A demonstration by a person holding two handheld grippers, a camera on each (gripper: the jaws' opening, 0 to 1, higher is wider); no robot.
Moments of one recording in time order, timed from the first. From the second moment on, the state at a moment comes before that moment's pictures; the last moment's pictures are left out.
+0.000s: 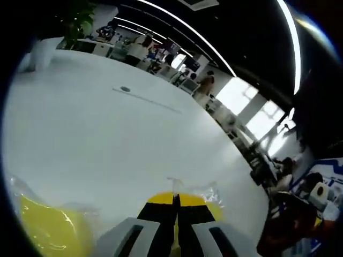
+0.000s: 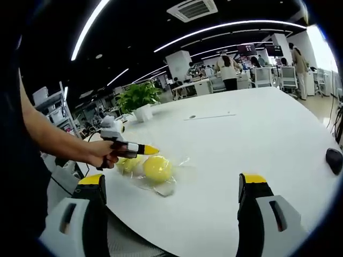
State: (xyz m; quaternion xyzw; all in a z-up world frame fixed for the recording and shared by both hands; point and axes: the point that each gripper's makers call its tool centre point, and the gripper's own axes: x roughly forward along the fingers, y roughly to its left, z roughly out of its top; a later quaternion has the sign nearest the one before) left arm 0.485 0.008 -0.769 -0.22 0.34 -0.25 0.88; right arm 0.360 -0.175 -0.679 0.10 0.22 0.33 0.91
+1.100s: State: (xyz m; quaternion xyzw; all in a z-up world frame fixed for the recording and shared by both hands) left arm 0.490 0.023 -0.797 -0.13 0.36 -0.22 0.90; right arm 0.356 -0.174 -0.681 0.11 0.22 0.33 0.91
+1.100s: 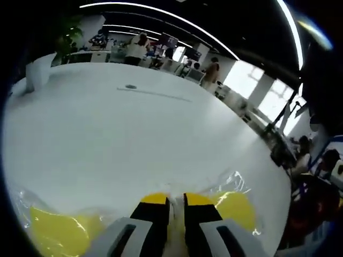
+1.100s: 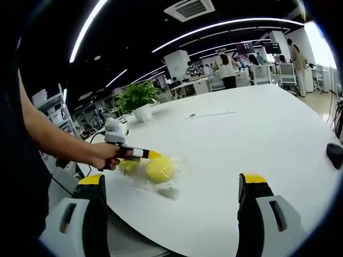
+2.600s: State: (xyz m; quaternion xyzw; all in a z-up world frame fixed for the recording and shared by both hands) left arm 0.408 0.200 -0.649 -0.04 0.16 -0.28 0.95; right arm 0.378 -0.149 -0.687 0.01 0.24 0.33 0.91
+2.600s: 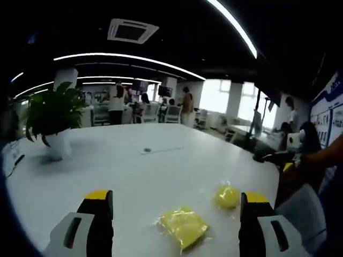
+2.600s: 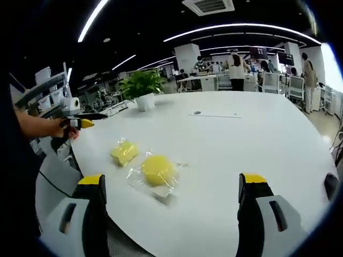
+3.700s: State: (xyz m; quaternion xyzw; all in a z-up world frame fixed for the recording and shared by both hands) left arm 0.337 0.252 -0.647 -0.06 0.16 -0.25 0.95; right arm 0.348 -0.144 -0.693 -0.02 0.25 0.28 0.93
